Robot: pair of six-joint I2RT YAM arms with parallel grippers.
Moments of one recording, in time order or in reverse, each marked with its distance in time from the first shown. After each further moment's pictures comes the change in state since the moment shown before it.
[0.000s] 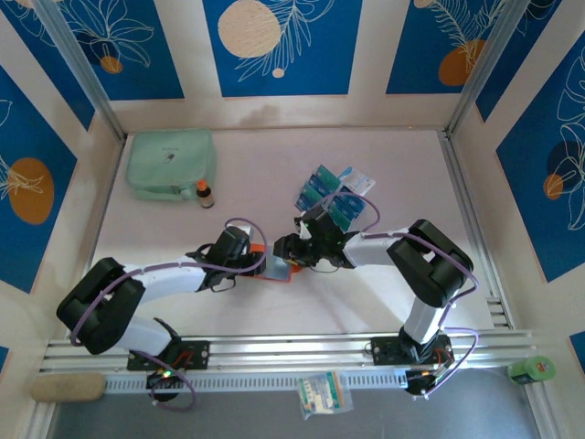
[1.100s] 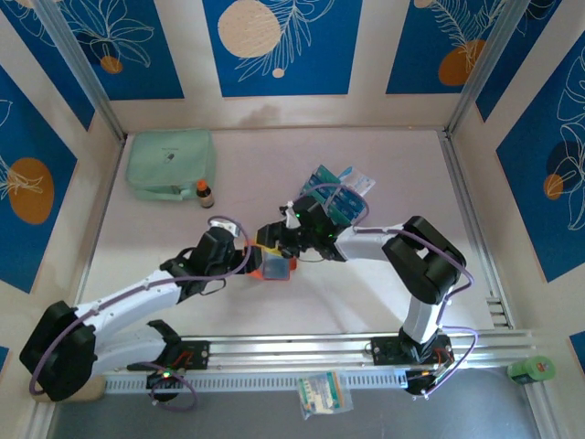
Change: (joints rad) left arm -0.006 -0.340 -0.018 -0.170 -0.059 -0.026; right arm 0.033 0.048 0.133 0.093 -0.128 0.122
